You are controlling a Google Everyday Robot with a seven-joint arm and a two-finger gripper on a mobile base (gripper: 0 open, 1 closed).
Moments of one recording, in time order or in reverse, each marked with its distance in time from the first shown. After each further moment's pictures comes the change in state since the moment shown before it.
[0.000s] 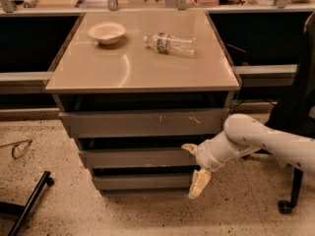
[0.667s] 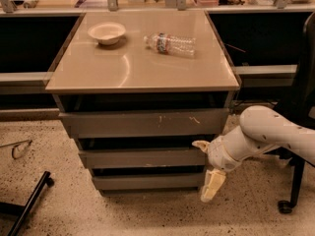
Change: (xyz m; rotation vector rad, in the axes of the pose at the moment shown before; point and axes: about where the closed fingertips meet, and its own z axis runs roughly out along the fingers) arm -0.020 0.032 -0.061 0.021 0.063 -0.001
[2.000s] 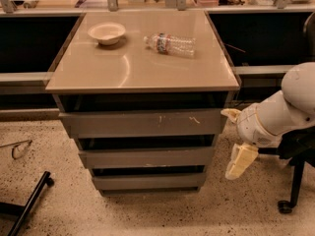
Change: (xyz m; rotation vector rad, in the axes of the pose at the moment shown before) arm -0.028 -0.006 -0.149 0.209 0.149 0.048
